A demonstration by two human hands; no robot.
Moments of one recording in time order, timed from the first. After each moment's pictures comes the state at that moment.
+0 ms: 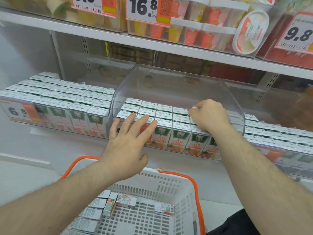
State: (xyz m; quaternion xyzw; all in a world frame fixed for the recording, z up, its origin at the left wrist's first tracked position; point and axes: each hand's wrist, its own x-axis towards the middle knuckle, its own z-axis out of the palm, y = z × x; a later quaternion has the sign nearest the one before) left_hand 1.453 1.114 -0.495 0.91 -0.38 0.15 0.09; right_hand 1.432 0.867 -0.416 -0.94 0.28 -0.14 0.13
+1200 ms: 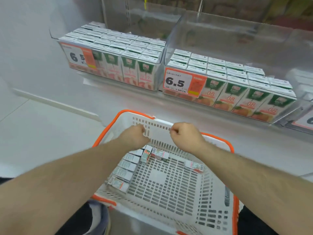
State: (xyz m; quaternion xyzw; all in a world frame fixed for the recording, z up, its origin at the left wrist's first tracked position) left_hand 1.455 1.203 -0.612 0.94 -0.10 -0.23 0.21; right_hand 1.403 1.011 -0.596 -0.97 0.02 0.04 0.23
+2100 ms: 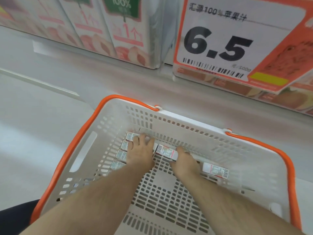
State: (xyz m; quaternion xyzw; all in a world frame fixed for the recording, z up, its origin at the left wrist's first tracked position) left_hand 1.480 1.171 -0.816 0.96 -0.15 -0.24 -0.08; right_hand 1.423 1.023 -0.828 -0.92 0.22 0.24 0.22
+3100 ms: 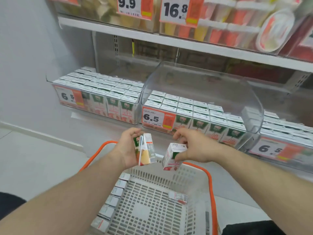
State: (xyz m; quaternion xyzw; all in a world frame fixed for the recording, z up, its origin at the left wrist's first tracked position) left_hand 1.452 1.151 -0.530 0.47 0.15 -0.36 0.79; right_hand 1.381 0.940 -0.468 -0.96 0.00 0.14 0.25
